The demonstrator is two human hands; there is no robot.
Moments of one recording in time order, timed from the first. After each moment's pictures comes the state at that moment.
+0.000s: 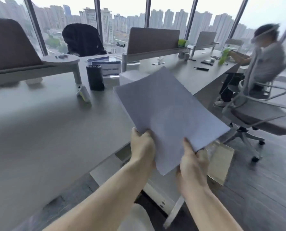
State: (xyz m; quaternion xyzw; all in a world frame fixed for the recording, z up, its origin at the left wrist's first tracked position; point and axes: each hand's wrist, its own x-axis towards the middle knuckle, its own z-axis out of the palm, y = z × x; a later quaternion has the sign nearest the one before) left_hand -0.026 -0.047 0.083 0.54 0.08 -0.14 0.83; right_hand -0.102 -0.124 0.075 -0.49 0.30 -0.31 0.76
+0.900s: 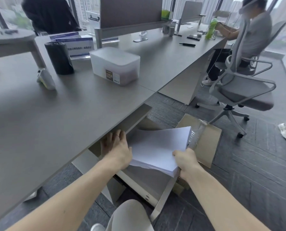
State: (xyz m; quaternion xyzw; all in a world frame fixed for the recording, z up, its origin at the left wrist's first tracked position) left_hand 0.035 -0.059 -0.028 0.97 -0.20 -0.07 0.06; right_hand -0.078 -0.231 -0.021 -0.58 0.50 -0.10 0.64
